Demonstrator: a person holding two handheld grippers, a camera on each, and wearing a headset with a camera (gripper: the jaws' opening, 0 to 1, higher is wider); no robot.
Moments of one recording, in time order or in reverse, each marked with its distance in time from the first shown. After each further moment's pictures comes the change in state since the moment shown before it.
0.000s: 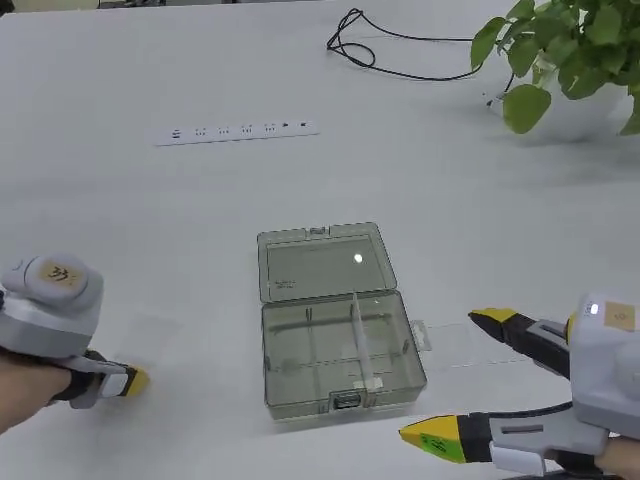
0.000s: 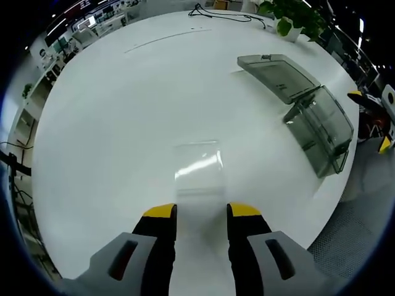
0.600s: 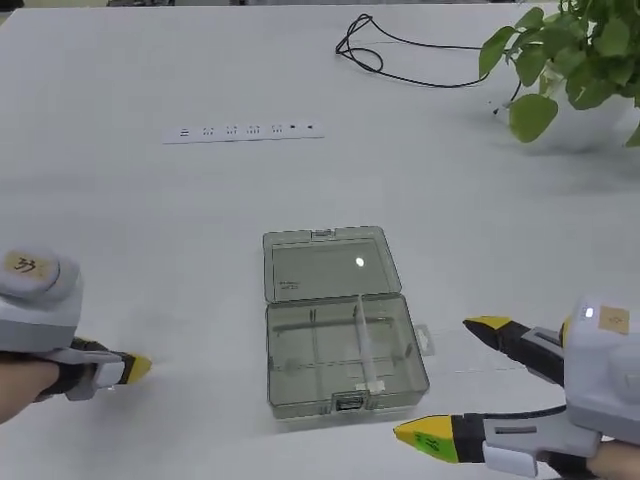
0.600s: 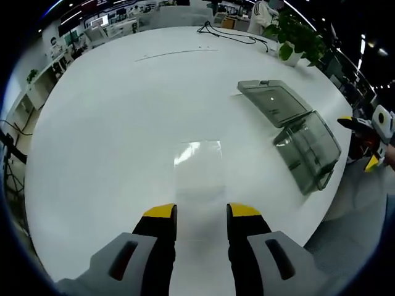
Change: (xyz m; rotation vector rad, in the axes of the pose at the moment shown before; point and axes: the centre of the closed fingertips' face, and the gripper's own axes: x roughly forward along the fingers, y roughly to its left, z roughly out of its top) left arm -0.019 -0.009 0.015 -0.097 -0.140 -0.063; right arm 0.006 0.005 0.002 0.029 0.003 0.007
